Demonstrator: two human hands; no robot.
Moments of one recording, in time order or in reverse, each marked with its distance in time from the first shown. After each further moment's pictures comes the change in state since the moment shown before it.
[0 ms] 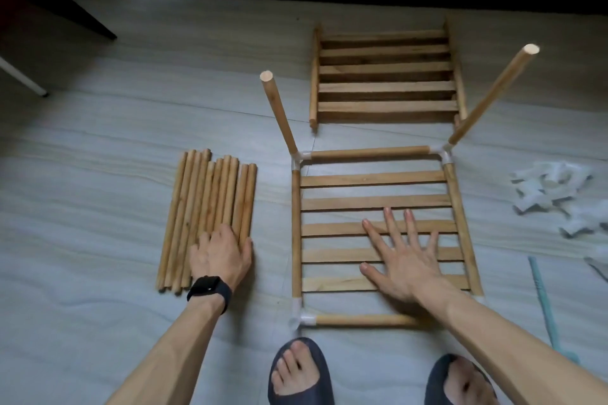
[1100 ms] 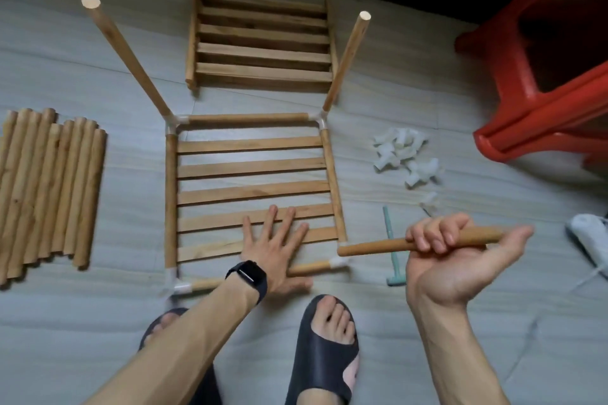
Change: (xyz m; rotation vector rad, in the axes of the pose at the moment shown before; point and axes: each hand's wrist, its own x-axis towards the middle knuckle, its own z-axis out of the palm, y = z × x) left_hand -0.125 0.220 0.023 0.133 -0.337 0.931; right_hand -0.182 0.081 -0.056 2.238 1.223 0.026
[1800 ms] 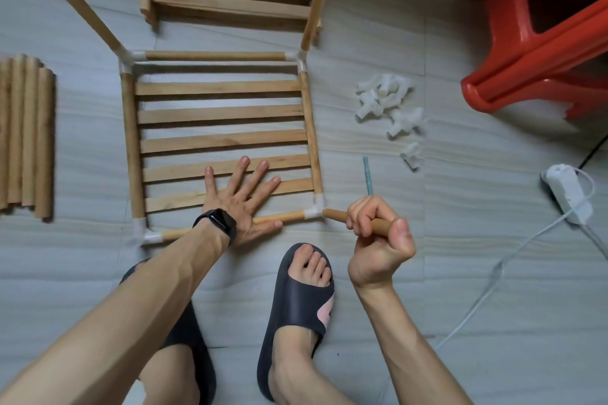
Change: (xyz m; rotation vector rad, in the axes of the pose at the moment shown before) left_hand 0.000 -0.010 0.018 0.057 -0.096 -0.069; right_hand -0.041 0.038 -0.042 -0.475 -0.268 -0.141
